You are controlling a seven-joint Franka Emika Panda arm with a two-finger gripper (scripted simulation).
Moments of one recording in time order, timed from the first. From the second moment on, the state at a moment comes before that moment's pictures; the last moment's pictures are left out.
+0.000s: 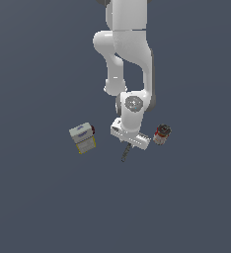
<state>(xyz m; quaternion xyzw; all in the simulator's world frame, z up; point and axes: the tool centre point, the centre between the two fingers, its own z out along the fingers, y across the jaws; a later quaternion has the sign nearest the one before) -0.055 0.067 0.010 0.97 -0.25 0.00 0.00</state>
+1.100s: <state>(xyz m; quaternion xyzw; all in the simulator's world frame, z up) -0.057 0.062 0.050 0.97 -0.26 0.00 0.00</state>
